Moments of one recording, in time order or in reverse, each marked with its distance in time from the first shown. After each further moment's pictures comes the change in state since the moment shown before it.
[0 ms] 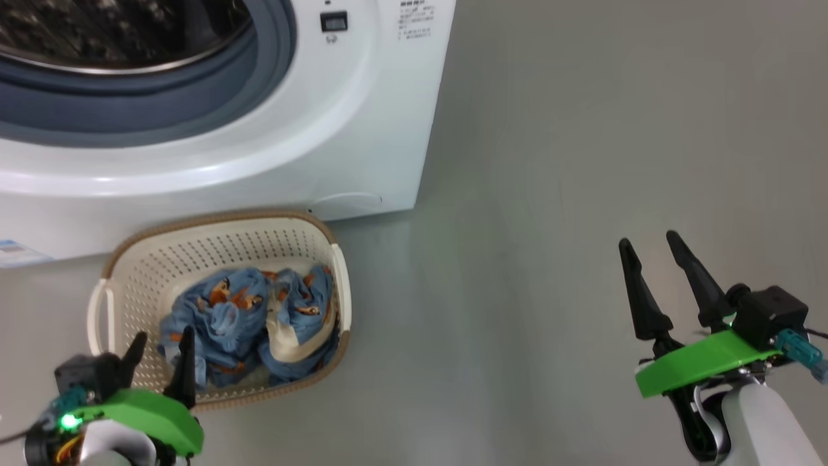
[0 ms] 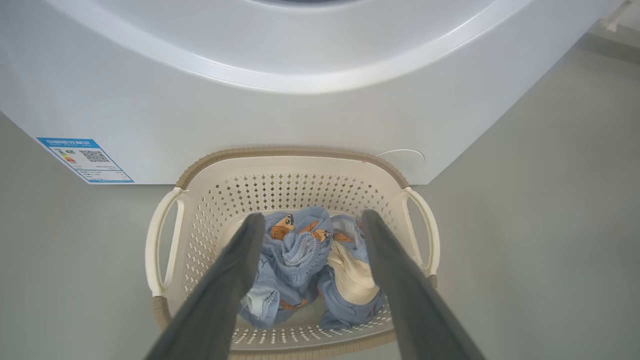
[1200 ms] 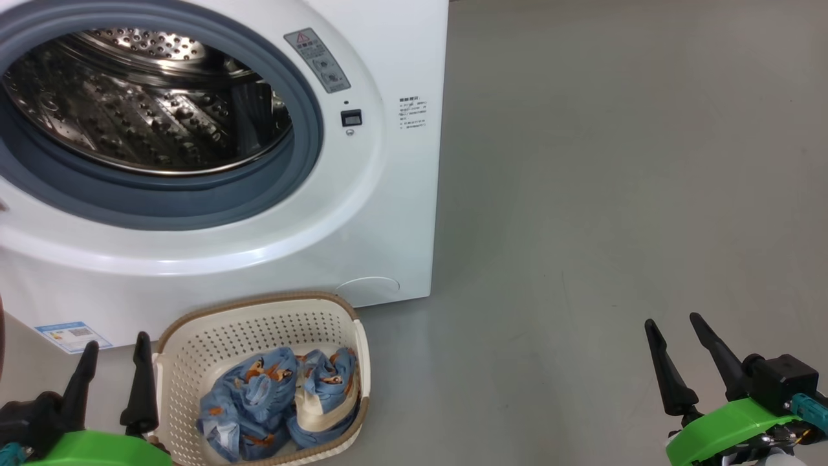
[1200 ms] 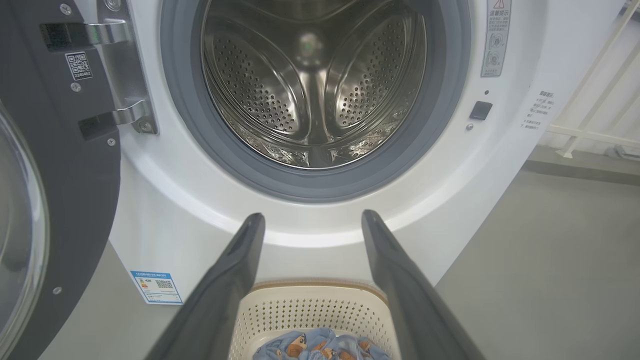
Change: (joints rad) left arm 0.212 -0.011 0.196 -0.347 0.038 0.000 0.000; right arm 0.152 -0.066 -0.011 0.053 0.013 0.000 0.000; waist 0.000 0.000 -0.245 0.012
